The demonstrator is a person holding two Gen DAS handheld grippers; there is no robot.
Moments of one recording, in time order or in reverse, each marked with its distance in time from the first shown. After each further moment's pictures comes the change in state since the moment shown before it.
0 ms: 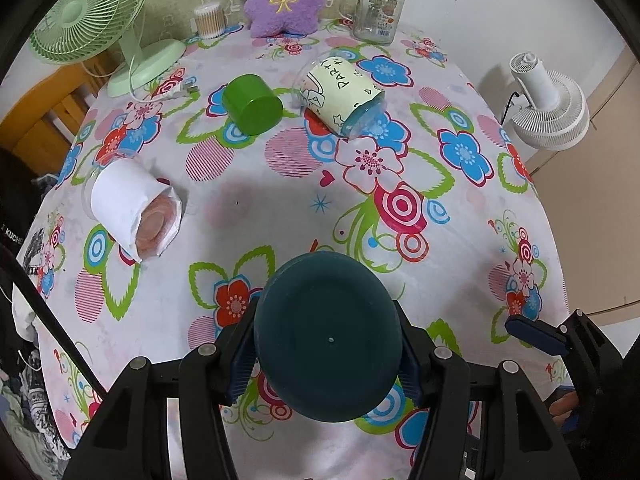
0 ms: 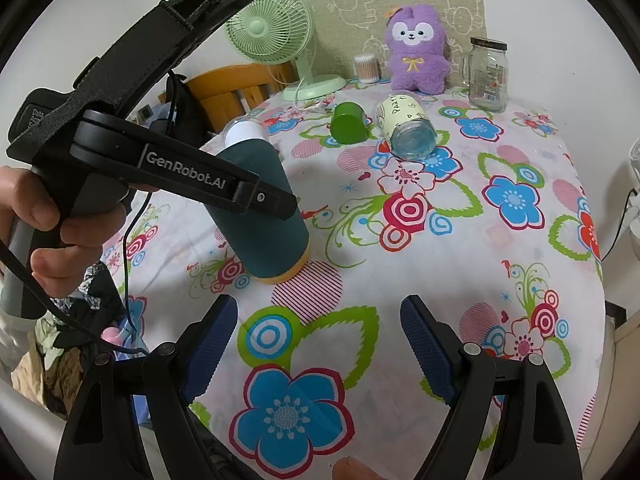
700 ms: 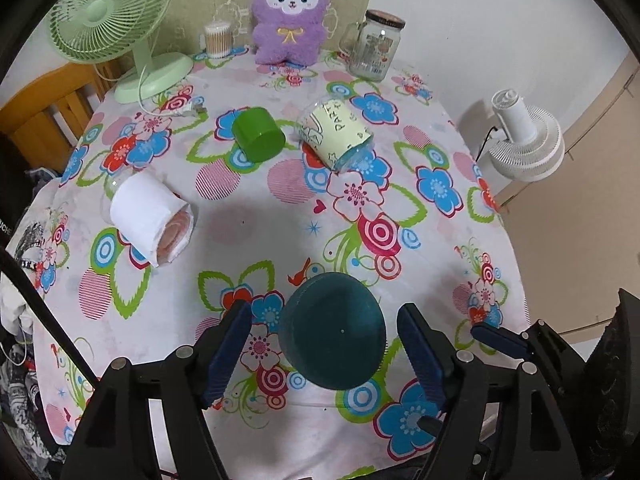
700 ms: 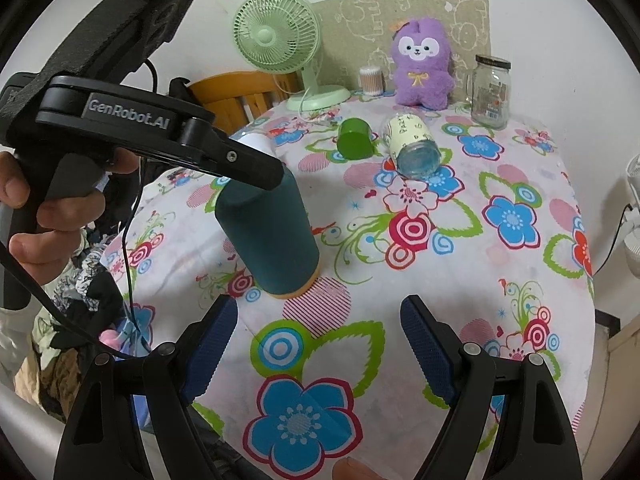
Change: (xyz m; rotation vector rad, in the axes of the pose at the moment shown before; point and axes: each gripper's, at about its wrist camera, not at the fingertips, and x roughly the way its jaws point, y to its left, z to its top) left arm -0.045 0.016 -0.002 -0.048 -0.087 -0.096; right arm -0.013 0.015 0.013 -0.028 -0.030 -0.015
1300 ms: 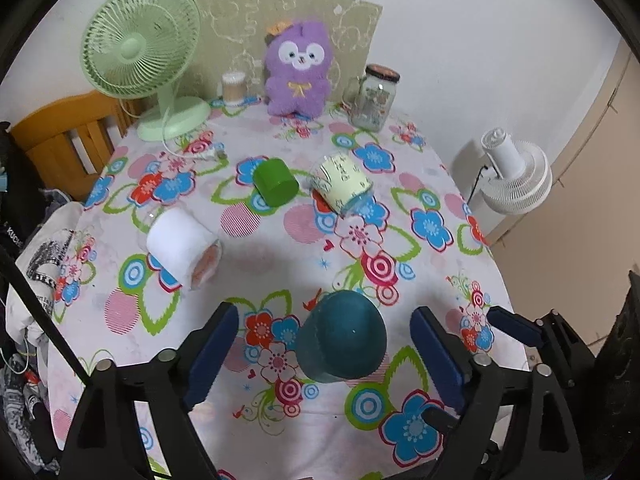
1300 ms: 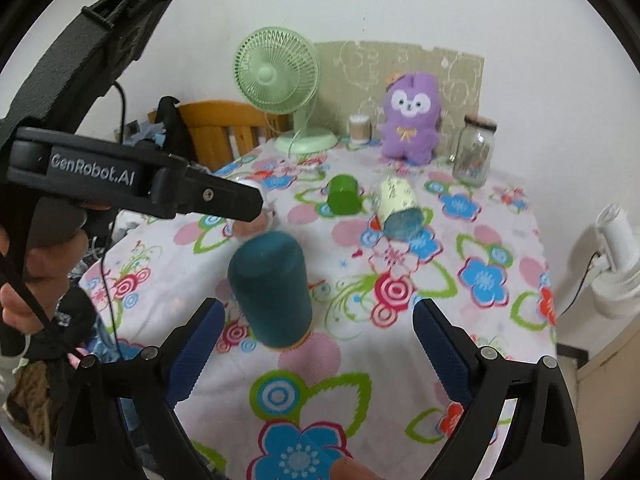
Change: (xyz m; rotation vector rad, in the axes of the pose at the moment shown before) left arm -0.046 0.010 -0.014 -0.004 -0.193 0.007; right arm -0.021 0.034 0.032 -0.077 -0.140 -0.151
